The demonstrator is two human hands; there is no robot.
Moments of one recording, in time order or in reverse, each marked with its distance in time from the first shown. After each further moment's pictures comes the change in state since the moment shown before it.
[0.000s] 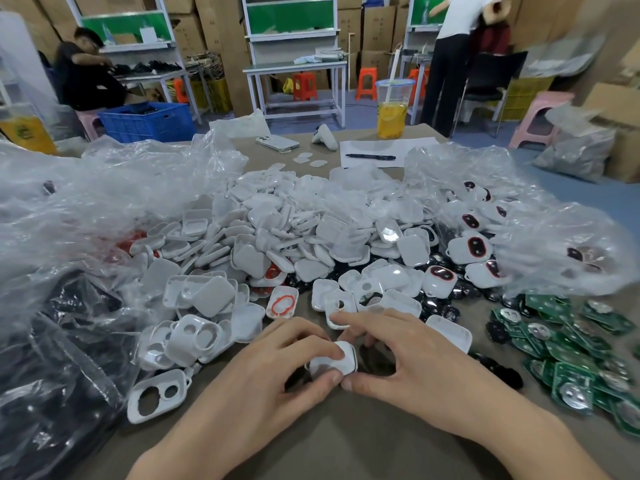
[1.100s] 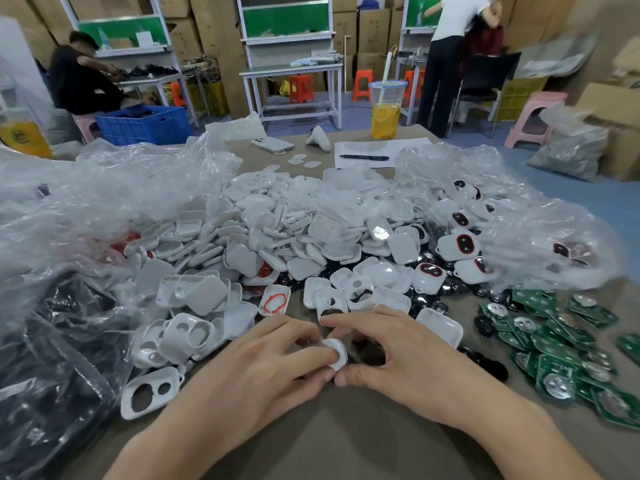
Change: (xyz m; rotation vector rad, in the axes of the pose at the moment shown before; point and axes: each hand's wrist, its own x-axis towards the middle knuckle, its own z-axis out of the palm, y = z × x) left_hand 0.005 -0.002 -0.002 0.281 0.029 0.221; right_hand 0.002 0.006 0.001 0.025 0.011 -0.026
